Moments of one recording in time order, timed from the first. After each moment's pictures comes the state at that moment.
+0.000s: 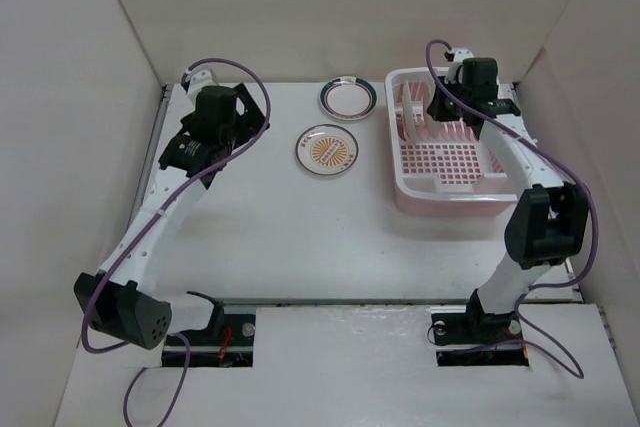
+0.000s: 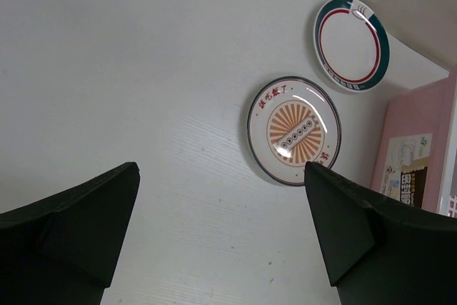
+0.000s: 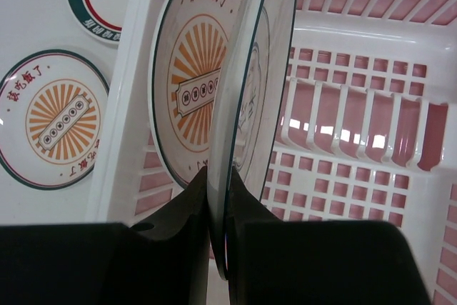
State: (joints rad) left arm -0.34 1.27 1.34 -0.63 -0.34 -0.66; right arm 0.09 1.72 1.53 -0.40 -0.16 0.06
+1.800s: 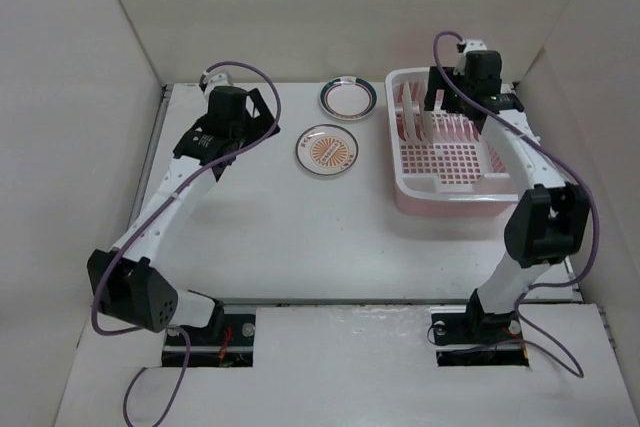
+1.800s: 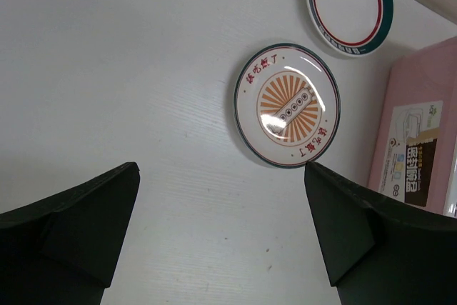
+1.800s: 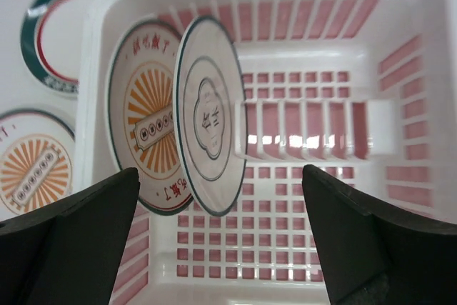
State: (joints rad) left arm -0.33 1.35 1.31 -0.59 -0.24 -0.65; right arm 0.08 1.75 1.59 -0.42 0.00 0.10
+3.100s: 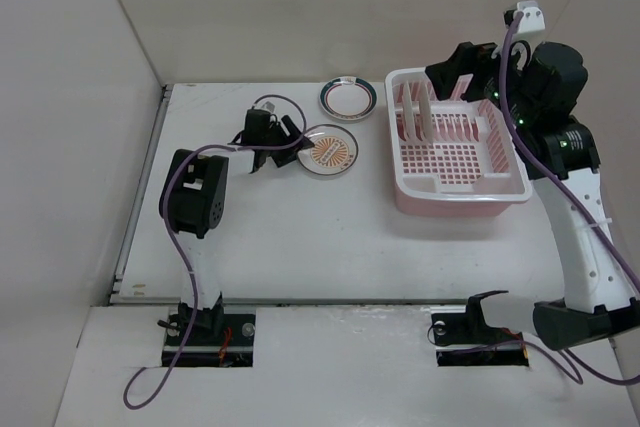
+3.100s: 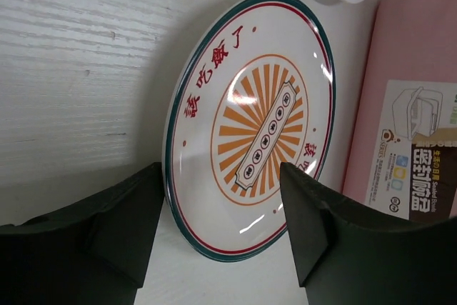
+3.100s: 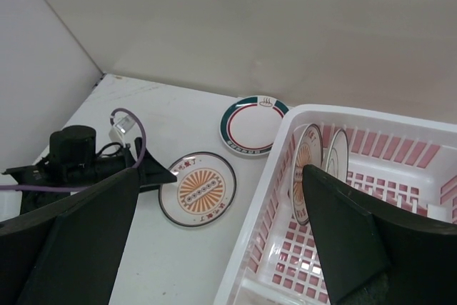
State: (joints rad) left arm -0.25 2.05 1.23 0.17 0.37 -0.81; right arm 0.20 1.24 1.66 -0.47 -0.20 0.16
